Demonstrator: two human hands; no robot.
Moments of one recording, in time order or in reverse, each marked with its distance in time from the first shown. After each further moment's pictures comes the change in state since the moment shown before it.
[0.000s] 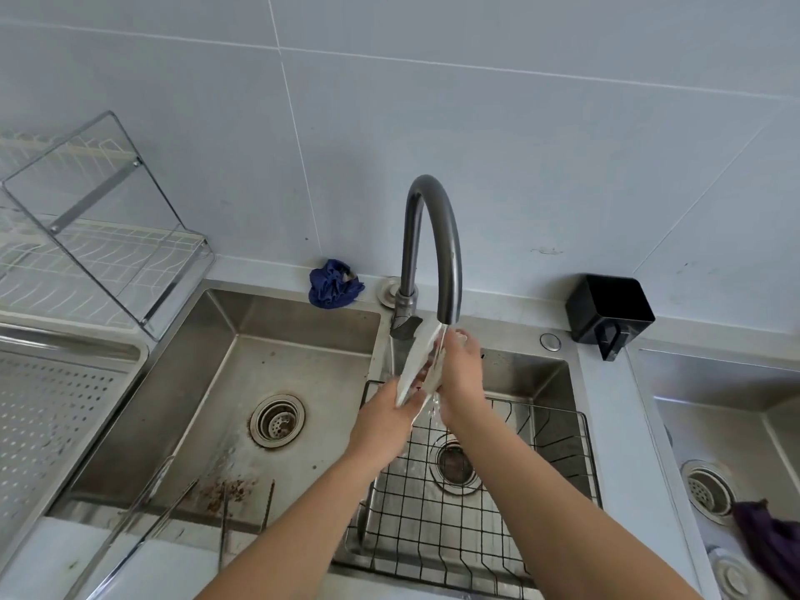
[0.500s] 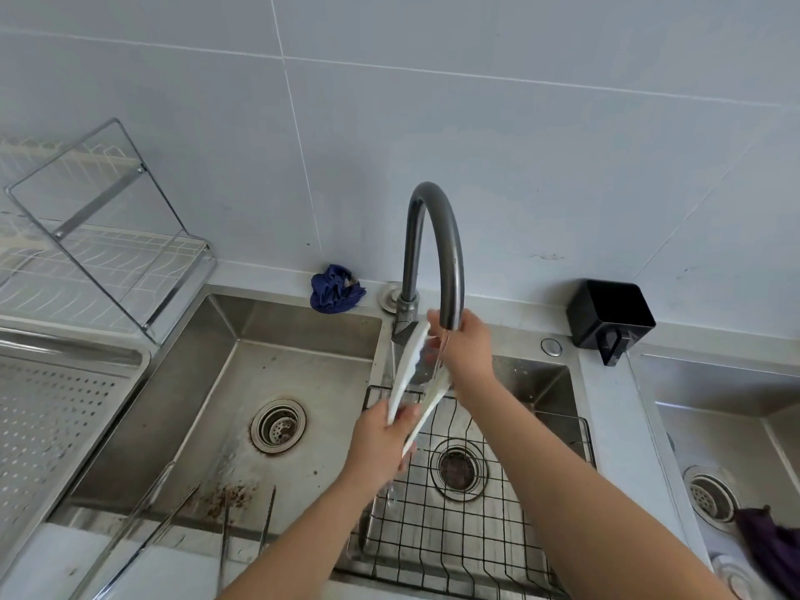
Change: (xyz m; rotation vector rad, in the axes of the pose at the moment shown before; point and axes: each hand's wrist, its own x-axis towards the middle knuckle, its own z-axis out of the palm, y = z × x) left_hand -0.015 -0.016 0.001 -0.263 0.056 0.001; right_hand 0.012 -0.035 0.002 -0.221 -0.044 -0.197
